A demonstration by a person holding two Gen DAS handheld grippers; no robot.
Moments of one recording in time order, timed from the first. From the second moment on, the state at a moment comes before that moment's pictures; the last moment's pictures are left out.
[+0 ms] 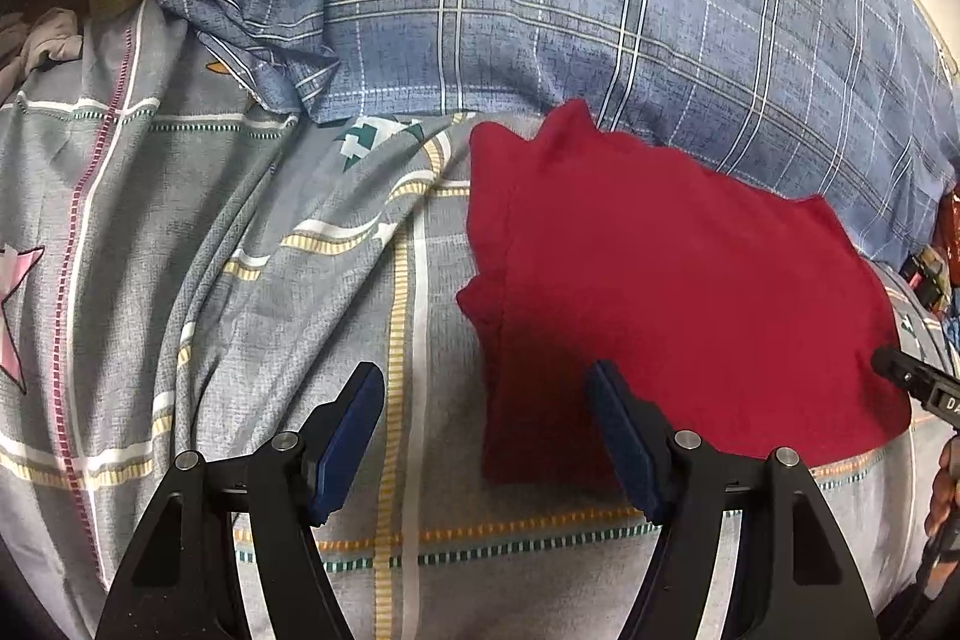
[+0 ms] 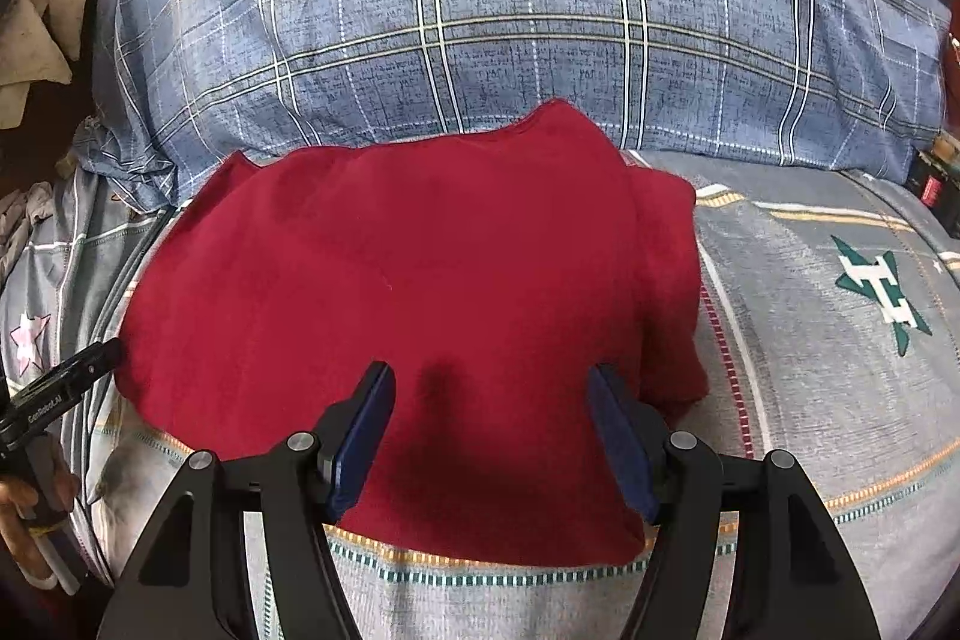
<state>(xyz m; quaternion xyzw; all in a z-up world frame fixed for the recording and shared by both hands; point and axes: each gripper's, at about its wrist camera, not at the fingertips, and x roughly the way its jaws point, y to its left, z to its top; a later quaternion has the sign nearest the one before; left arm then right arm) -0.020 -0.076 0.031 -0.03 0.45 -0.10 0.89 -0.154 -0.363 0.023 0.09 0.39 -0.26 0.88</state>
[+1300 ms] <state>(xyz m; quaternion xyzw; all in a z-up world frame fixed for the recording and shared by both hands) 0.015 -0.071 0.022 -0.03 0.48 -0.10 0.87 0.141 -0.265 -0.031 0.01 0.46 -0.12 0.88</state>
